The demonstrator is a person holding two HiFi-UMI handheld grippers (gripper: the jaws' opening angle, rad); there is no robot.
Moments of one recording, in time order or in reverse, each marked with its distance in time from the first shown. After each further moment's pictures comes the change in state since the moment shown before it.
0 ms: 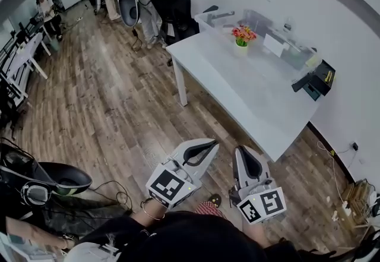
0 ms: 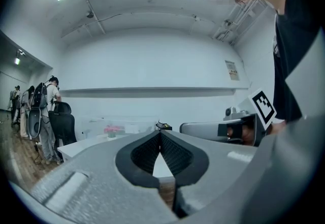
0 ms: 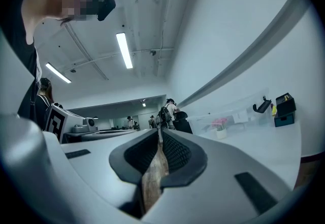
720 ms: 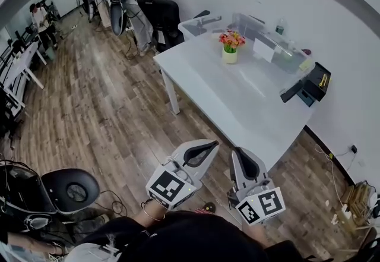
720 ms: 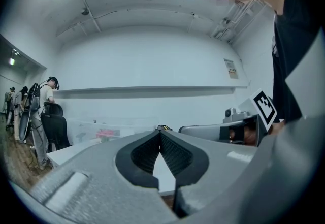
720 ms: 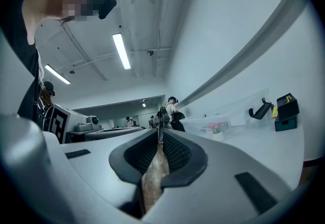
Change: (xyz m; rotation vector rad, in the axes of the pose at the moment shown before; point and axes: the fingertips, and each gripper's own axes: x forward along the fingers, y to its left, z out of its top) left arm 0.088 0.007 0.005 0.020 -0.007 -0.028; right arm 0.019 -0.076 0.013 0.005 0.005 0.011
